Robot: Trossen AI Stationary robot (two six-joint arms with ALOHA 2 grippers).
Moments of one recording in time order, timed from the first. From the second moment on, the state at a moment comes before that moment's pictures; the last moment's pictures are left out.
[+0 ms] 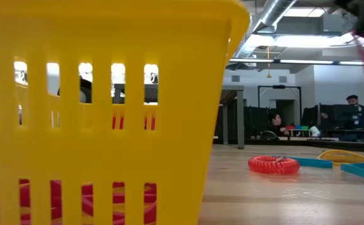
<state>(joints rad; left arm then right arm) -0.22 1.30 0.46 0.98 0.04 -0.09 0.79 1.19 1.05 -1.13 0.55 0.71</state>
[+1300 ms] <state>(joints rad) -0.22 1.30 0.46 0.90 0.00 -0.24 0.43 1.41 0.91 0.10 0.59 0.02</state>
